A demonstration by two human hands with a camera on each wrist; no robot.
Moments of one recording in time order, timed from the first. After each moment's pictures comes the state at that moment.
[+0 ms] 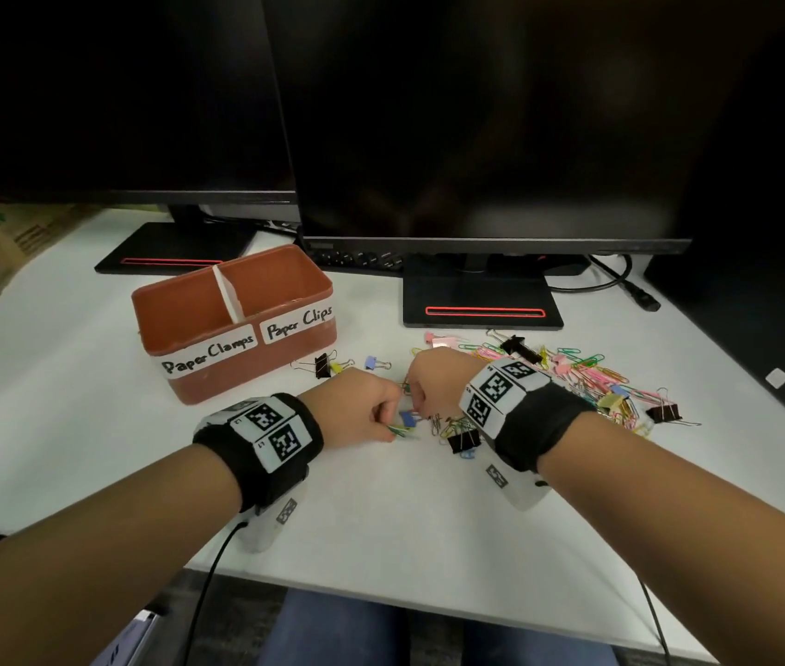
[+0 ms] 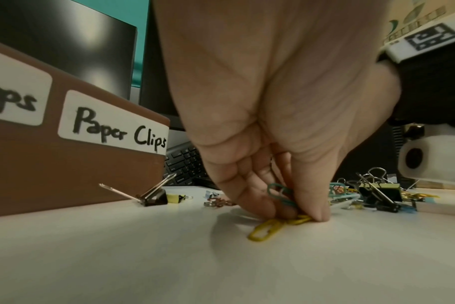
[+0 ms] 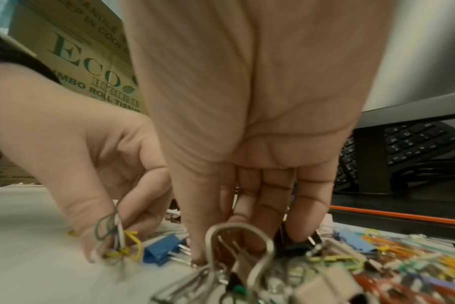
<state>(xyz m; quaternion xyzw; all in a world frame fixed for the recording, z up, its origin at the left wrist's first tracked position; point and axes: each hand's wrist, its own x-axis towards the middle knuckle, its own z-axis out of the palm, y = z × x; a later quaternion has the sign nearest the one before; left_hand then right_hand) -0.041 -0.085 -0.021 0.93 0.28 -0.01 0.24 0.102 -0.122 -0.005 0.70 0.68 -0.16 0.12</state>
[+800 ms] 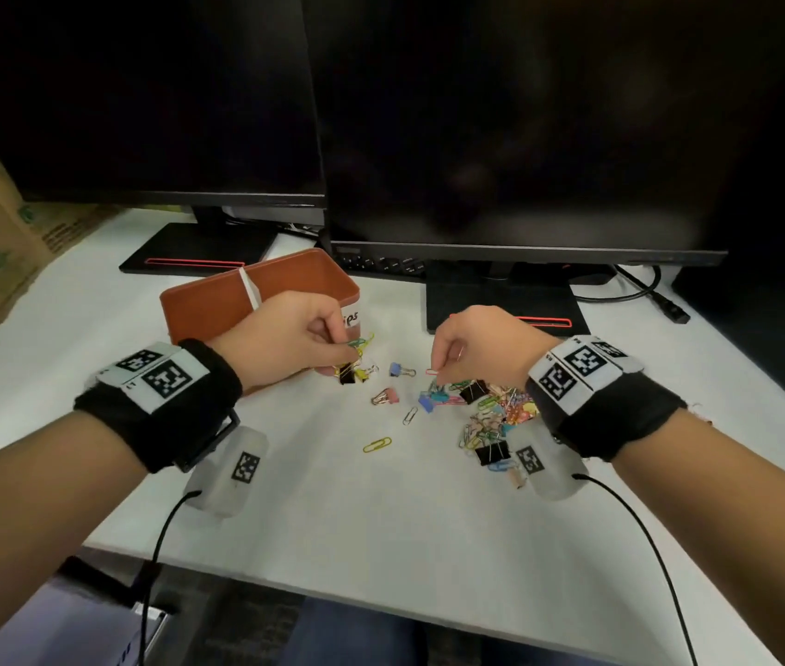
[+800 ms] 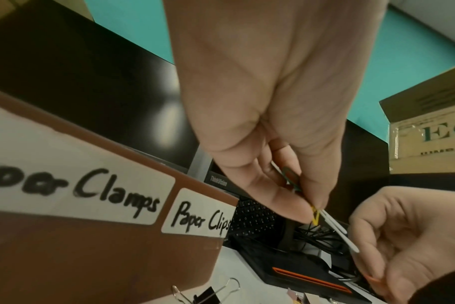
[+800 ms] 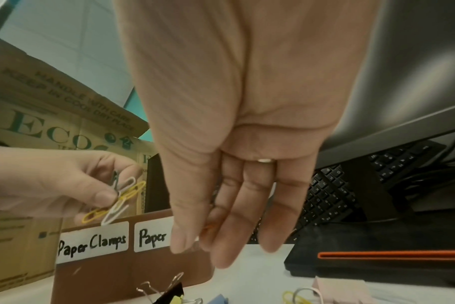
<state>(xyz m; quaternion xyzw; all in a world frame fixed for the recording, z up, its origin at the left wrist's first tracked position) -0.098 -0.050 0.050 0.82 0.37 0.18 0.41 0.117 -0.131 0.045 0.68 0.70 -0.20 -0.10</state>
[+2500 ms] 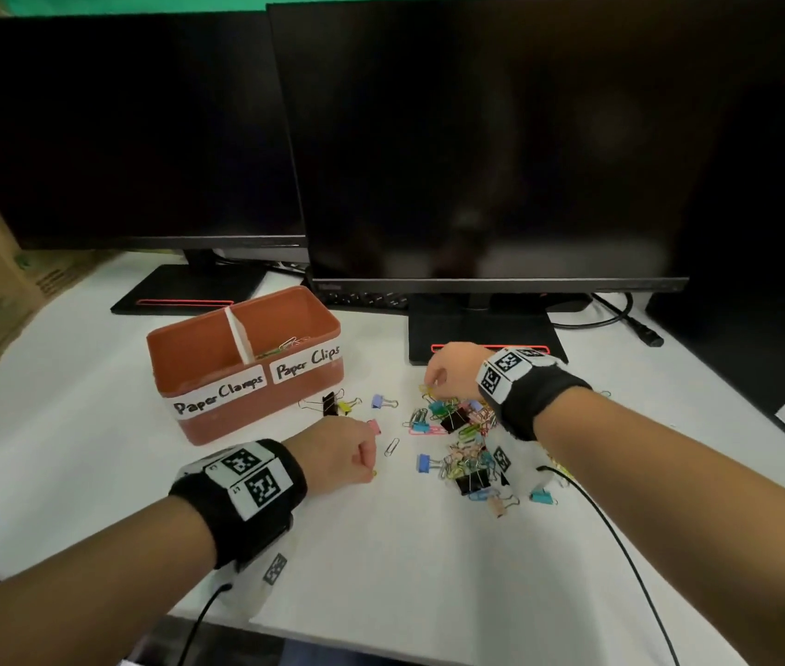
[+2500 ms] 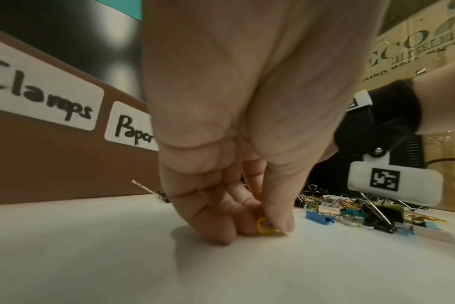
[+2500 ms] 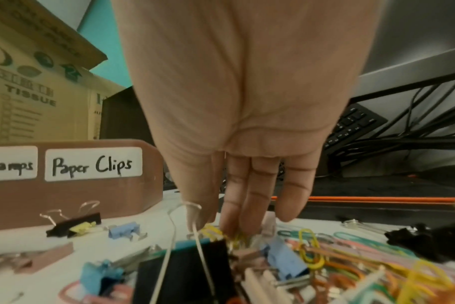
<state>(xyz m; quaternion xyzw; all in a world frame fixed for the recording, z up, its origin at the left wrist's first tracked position) -0.062 -0.082 -0.019 0.90 0.36 -0.03 0.26 0.150 -0.088 0.009 0.73 0.65 -0.20 0.02</state>
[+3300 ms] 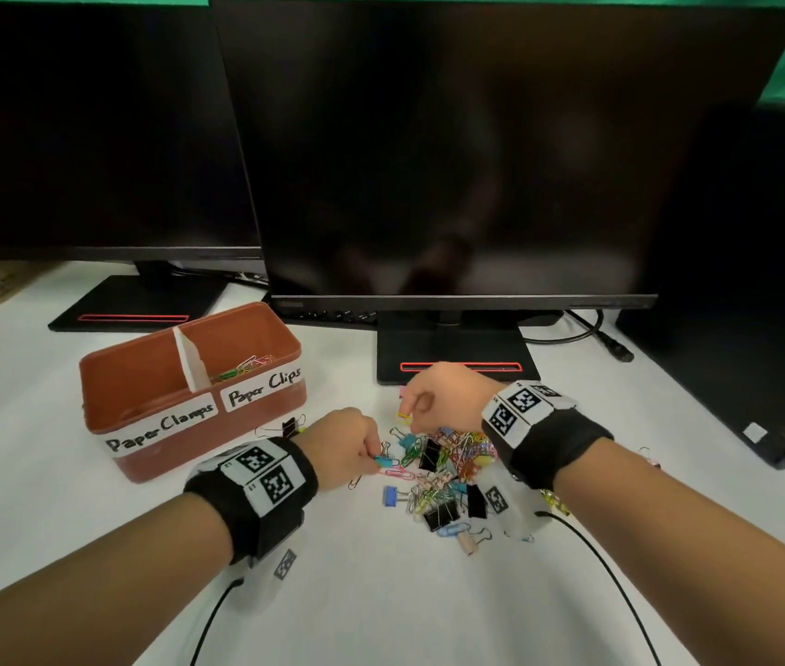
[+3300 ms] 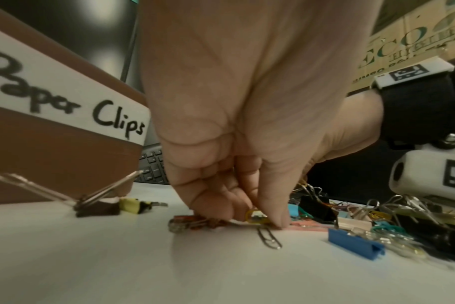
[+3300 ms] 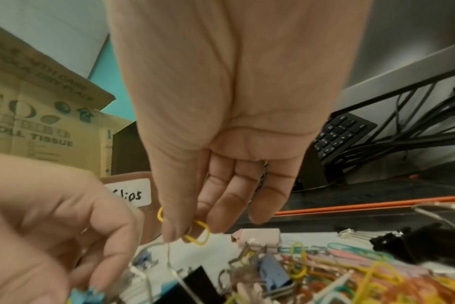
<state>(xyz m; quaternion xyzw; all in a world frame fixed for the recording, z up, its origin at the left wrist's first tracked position) -0.004 -0.058 -0.022 0.91 0.35 -0.02 0.23 0.167 -0.112 0.013 0.69 0.68 -0.23 -0.10</state>
